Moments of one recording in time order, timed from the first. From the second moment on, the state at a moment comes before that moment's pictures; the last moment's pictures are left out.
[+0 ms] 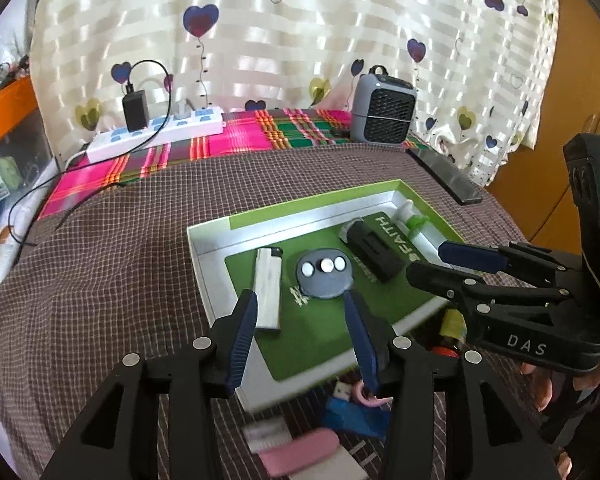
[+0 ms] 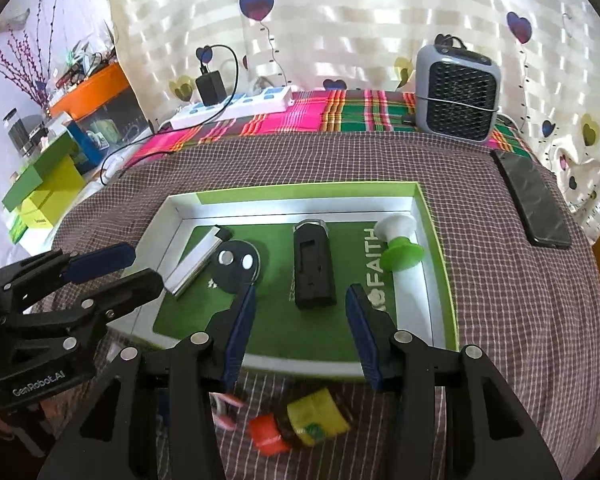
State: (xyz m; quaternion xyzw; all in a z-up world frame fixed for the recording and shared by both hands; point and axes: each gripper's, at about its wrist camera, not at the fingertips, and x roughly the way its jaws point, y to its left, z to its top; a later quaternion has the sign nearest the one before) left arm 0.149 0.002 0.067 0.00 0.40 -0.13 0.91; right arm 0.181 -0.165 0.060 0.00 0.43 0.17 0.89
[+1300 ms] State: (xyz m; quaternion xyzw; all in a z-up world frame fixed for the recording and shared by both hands) left arm 0.051 0.075 0.024 -0.12 0.40 -0.16 0.89; right arm 0.113 -0.191 0.036 0.09 0.44 0.06 0.89
